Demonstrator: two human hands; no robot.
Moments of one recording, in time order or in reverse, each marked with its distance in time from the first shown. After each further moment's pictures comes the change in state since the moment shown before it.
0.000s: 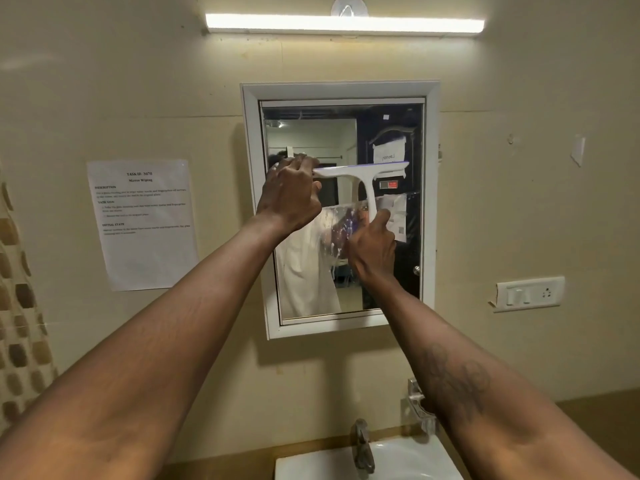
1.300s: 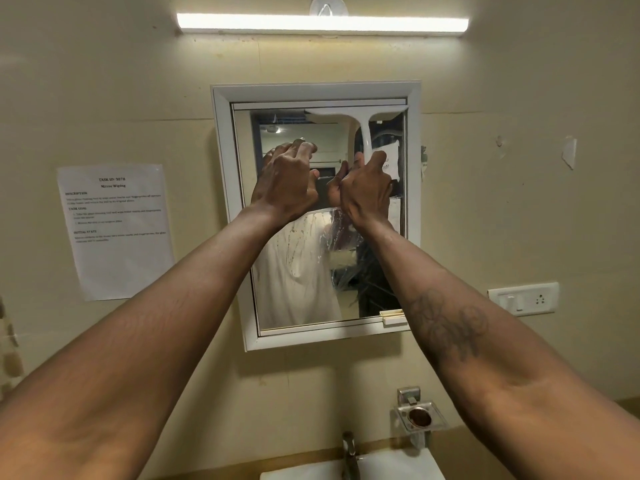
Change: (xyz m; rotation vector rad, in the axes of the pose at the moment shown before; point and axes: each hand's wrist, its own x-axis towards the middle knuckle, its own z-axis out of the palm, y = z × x) left_hand 0.038 0.026 0.019 0.025 0.070 0.054; right_hand 0.105 -0.039 -0.025 0.072 0.164 -0.137
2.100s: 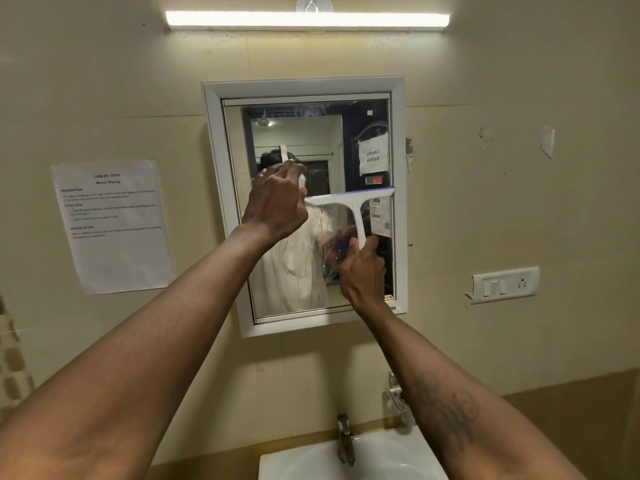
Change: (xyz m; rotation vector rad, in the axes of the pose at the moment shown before) left_hand -0.043 0.008 0.000 -0.017 -0.102 -0.039; right_hand -0.143 0.069 -0.036 -0.087 -0.204 0.216
